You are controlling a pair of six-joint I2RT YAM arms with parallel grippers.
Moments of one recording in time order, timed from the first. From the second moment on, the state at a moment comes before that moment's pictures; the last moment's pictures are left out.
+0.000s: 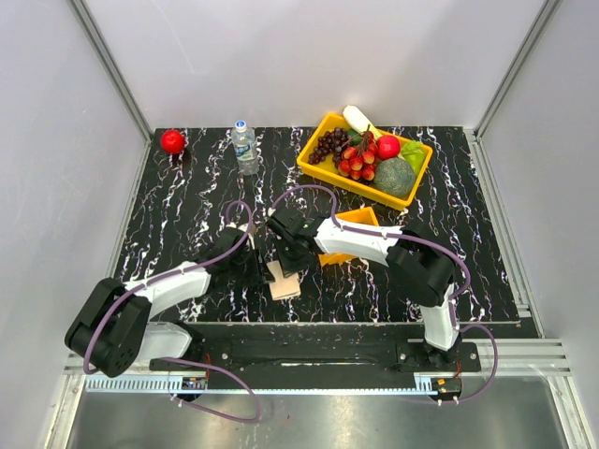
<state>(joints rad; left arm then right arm) -0.52 1.26 0.45 -0.11 0.22 -0.71 0.97 1.99 1.44 -0.59 -0.08 0.60</state>
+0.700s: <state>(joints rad) -0.52 1.27 0.46 -0.12 0.22 -0.71 0.97 1.98 1.43 -0.57 -0.09 0.62</state>
